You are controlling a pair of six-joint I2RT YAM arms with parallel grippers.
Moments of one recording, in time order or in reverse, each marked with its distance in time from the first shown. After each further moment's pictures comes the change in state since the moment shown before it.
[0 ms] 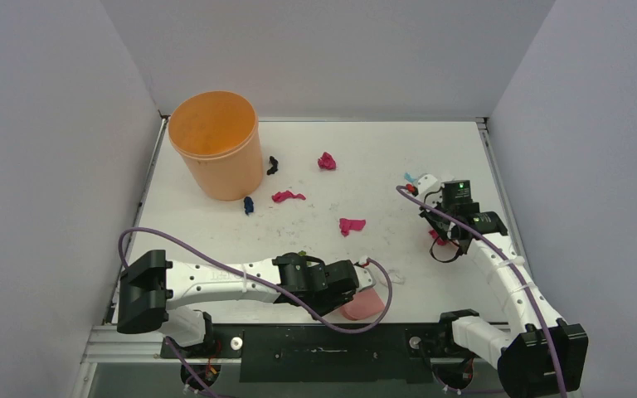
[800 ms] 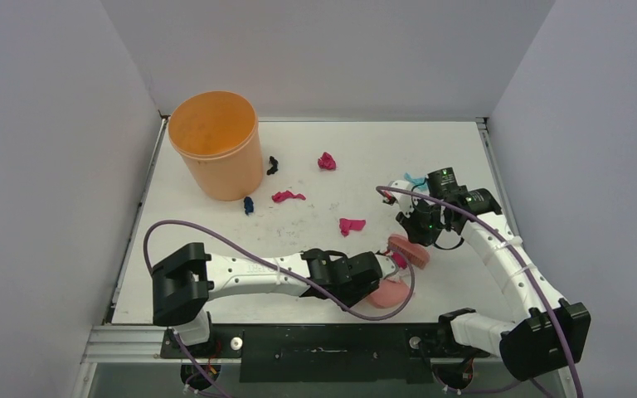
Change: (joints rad) left arm 0.030 0.191 0.113 0.186 0.007 -0.046; right arm 0.169 0.097 0.215 -0.335 -0.369 -0.121
